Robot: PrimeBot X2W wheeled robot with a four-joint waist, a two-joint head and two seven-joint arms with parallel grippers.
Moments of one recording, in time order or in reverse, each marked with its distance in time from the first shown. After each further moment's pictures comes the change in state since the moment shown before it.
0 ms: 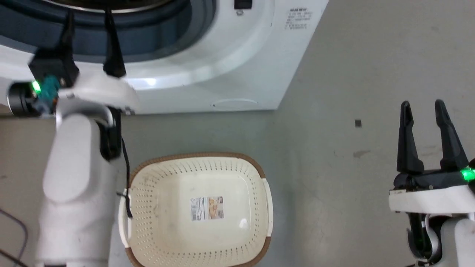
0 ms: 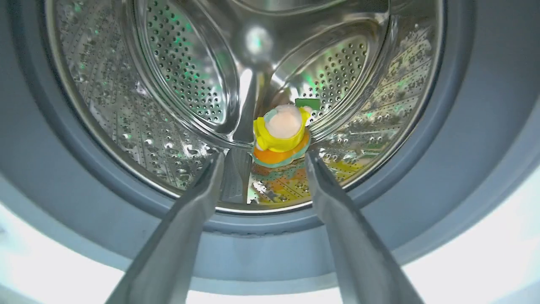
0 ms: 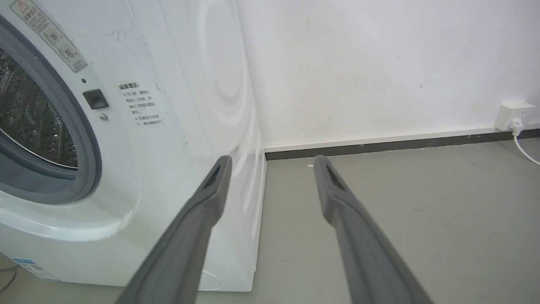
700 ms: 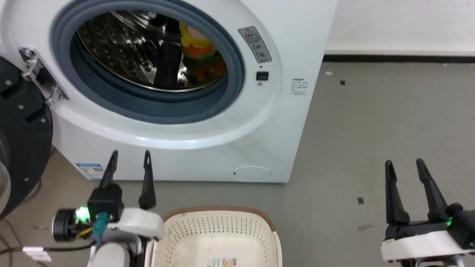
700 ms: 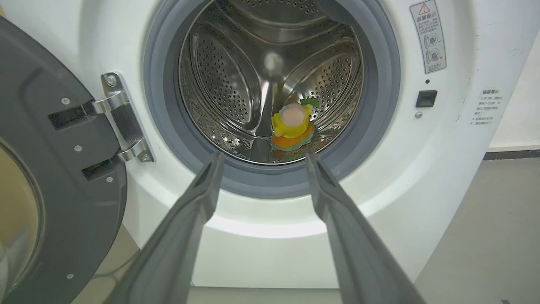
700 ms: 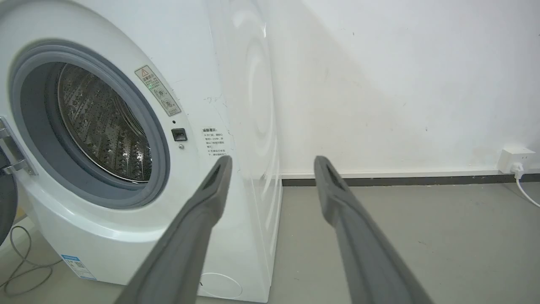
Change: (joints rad) left arm 0.580 -0.075 -0.013 -0.293 0.106 0.001 0.000; right arm 0.195 0.000 0.004 0.027 -0.043 0.000 0.000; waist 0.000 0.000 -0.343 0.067
